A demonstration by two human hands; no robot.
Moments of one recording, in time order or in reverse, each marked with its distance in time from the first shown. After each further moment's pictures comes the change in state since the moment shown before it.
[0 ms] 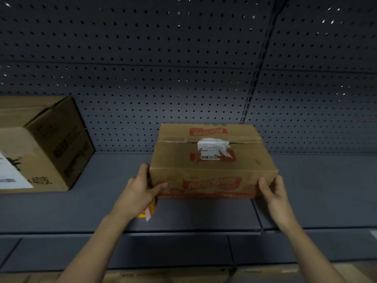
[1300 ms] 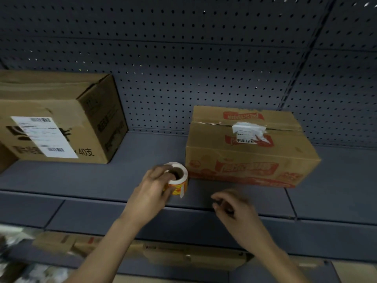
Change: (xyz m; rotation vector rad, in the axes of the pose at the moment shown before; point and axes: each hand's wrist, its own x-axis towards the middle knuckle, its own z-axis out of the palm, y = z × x) left_hand -0.064 -0.050 -0.024 0.357 0.068 0.276; right_hand -0.105 -0.034 0.130 -0.560 -0.488 -0.238
